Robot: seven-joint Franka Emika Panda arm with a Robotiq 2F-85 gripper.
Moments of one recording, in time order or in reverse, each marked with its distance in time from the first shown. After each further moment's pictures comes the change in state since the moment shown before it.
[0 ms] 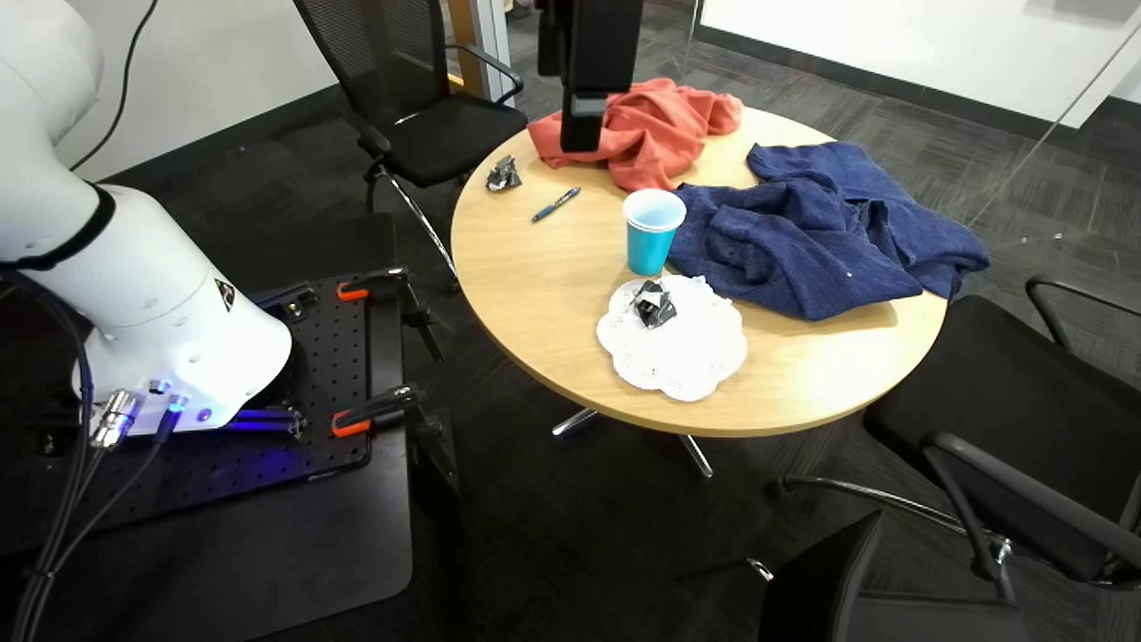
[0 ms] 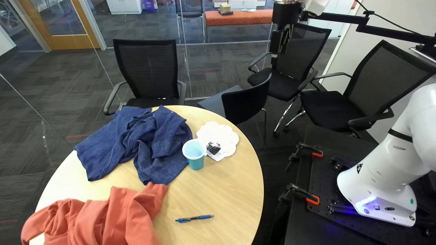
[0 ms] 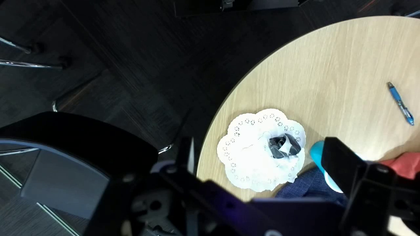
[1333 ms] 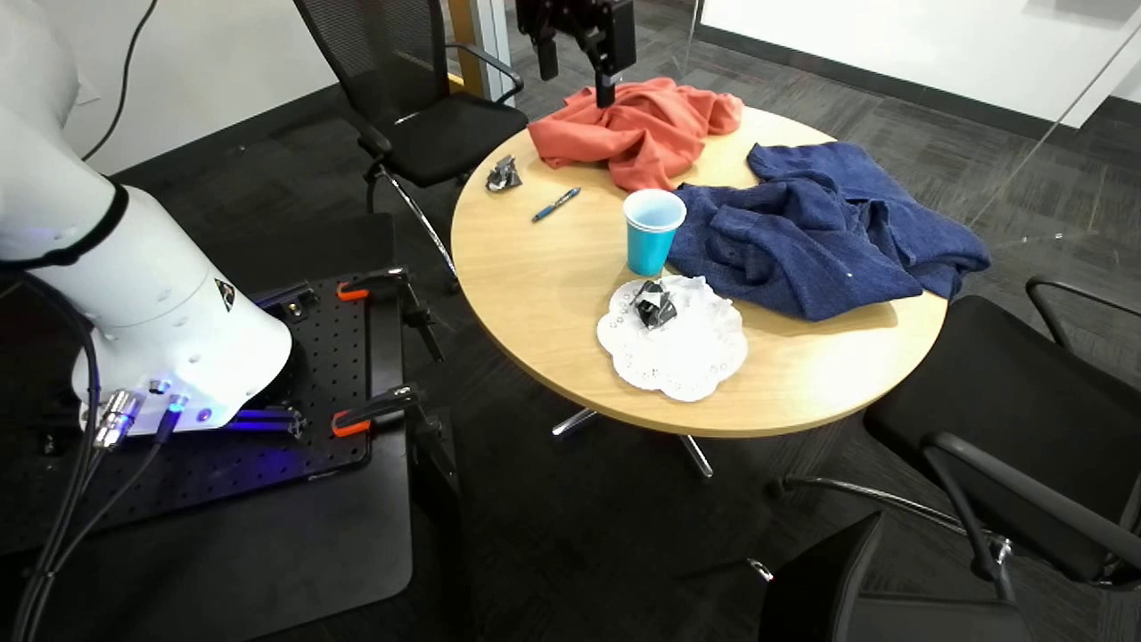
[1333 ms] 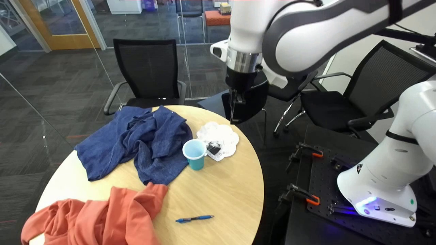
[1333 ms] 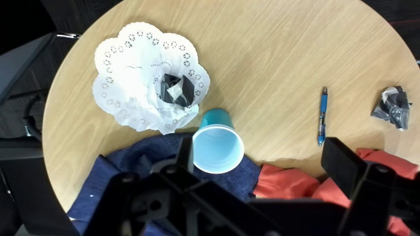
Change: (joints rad) arm 0.247 0.123 0.227 -0.197 0.079 0.495 -0.116
